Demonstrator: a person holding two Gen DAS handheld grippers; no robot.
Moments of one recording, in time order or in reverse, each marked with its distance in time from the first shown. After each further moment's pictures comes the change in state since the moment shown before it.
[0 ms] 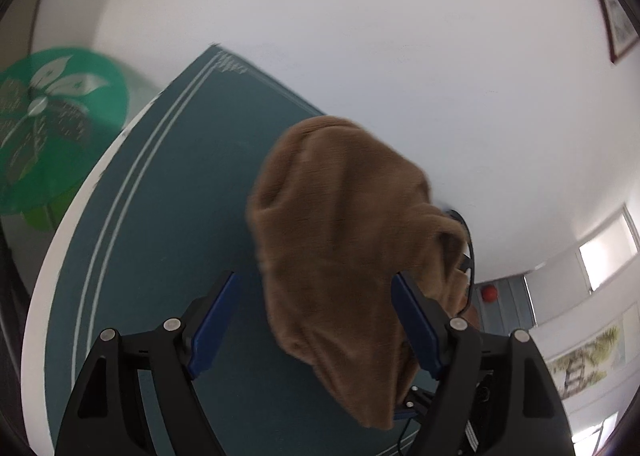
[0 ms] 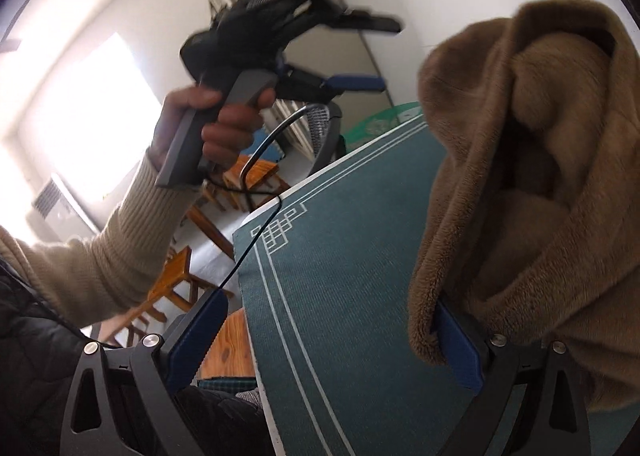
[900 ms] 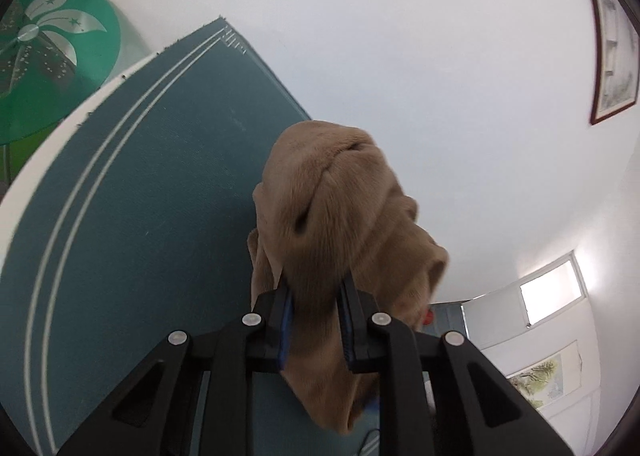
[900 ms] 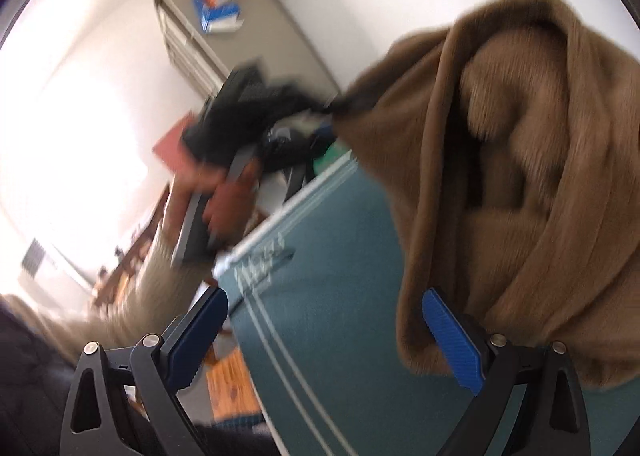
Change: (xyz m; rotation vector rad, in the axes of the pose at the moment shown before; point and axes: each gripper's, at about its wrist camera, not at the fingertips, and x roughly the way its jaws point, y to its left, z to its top) left arm 0.018 0.056 -0.001 -0.139 -0.023 -0.257; right arm 0.021 -0.010 0.047 0.165 -0.121 -0.071
